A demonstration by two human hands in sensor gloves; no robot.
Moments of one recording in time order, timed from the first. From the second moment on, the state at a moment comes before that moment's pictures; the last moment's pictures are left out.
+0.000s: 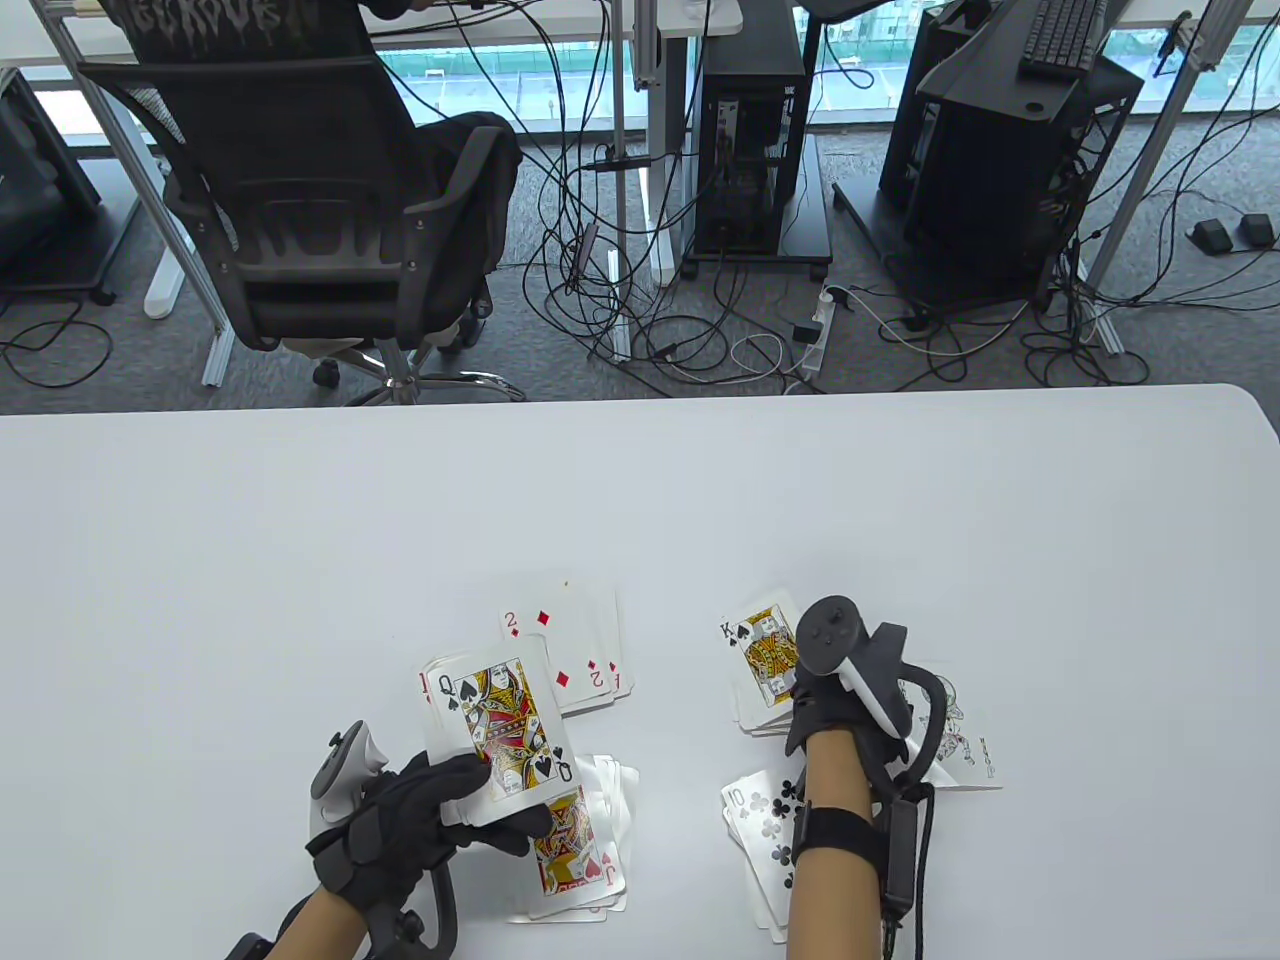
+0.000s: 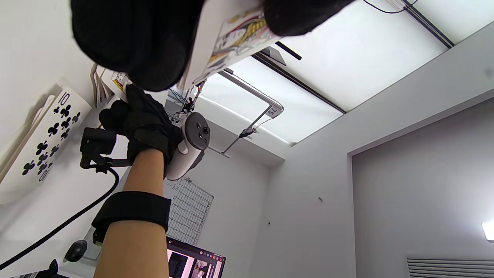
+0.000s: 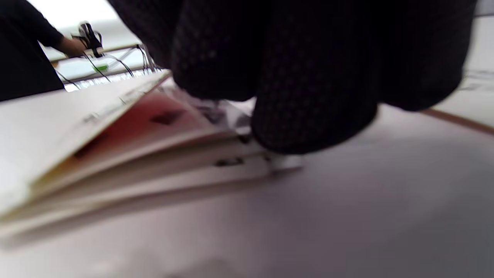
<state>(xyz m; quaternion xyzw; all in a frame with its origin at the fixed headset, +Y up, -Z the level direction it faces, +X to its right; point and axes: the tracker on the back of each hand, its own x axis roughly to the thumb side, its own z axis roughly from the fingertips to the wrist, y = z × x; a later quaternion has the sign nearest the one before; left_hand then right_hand) -0.230 -0.771 -0.251 -0.28 -0.22 0.81 0.47 0.157 -0.757 -0.351 -0.15 0.10 0.98 0.07</state>
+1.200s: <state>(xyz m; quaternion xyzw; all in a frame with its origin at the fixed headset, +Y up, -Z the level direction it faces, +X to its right) -0.230 -0.775 -0.251 -0.29 -0.20 0.81 0.47 -0.011 -0.715 -0.250 0.25 -0.04 0.88 0.41</state>
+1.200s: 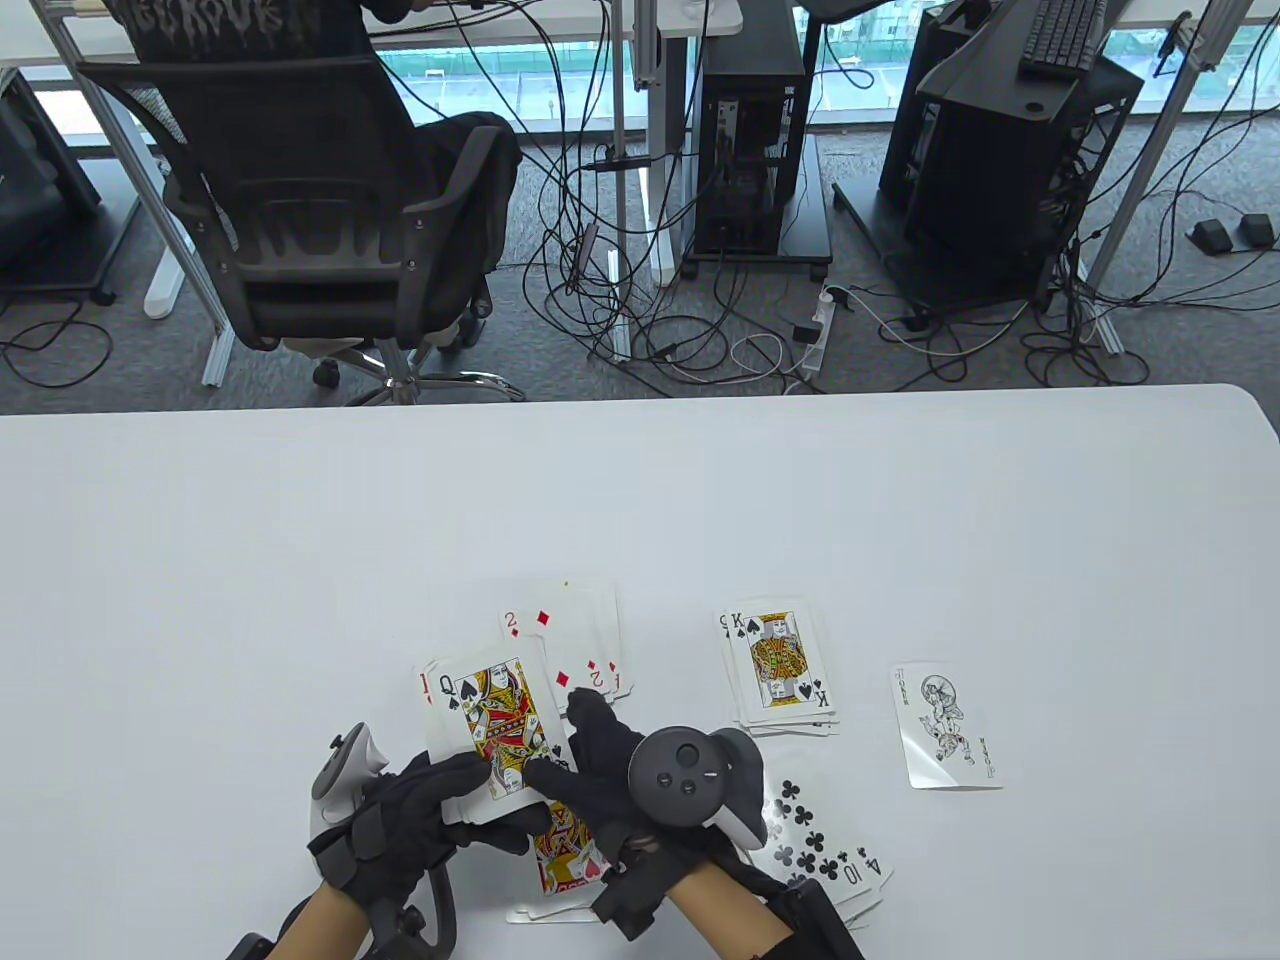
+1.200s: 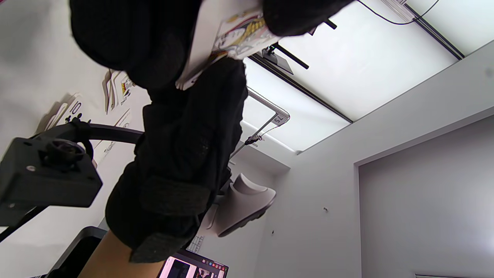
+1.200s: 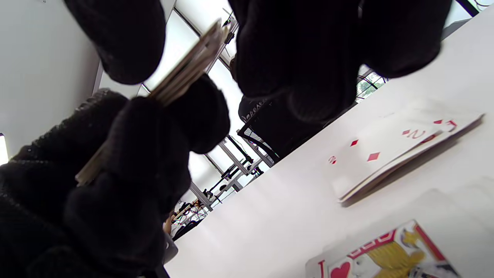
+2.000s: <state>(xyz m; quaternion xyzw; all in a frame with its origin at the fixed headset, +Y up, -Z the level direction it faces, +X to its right) -0.231 -0.778 -0.251 -0.29 -0.19 0.81 0.48 0.040 -0.742 -0.286 0.10 -0.01 0.81 0.58</state>
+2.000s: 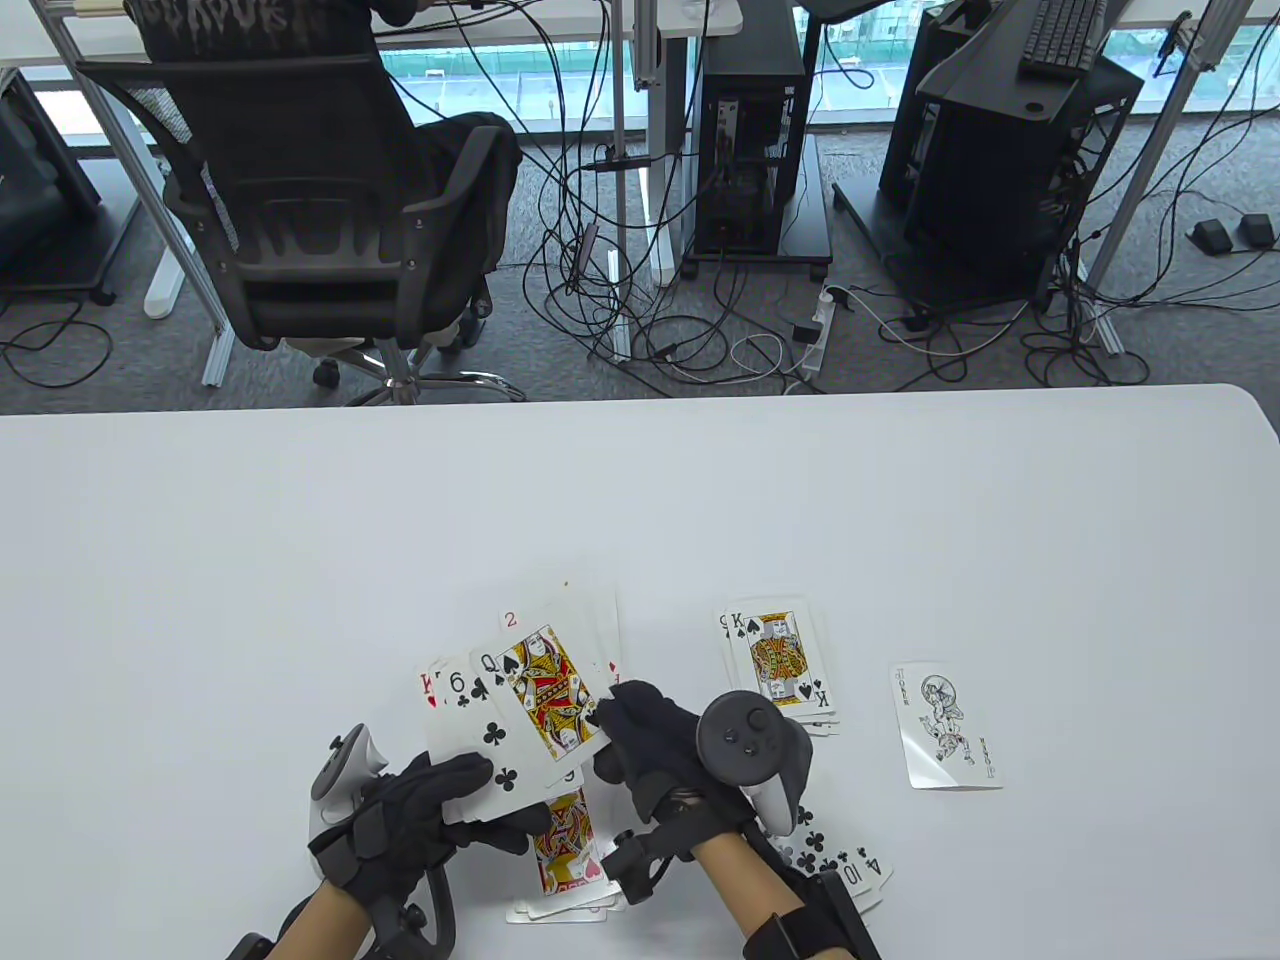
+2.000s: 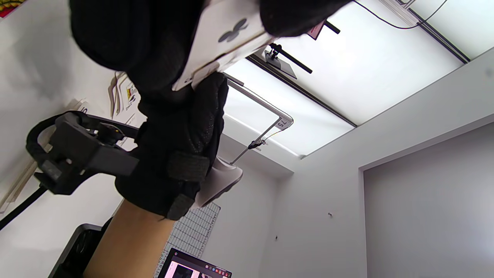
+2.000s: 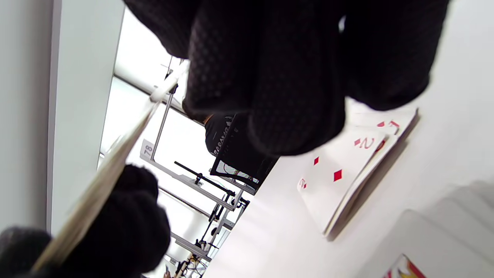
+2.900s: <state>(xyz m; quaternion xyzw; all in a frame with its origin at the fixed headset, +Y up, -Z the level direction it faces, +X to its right) -0.231 -0.779 -0.252 -0.29 -0.19 0.81 0.47 0.160 -0.761 -0.348 -0.18 0.08 0.97 0.12</state>
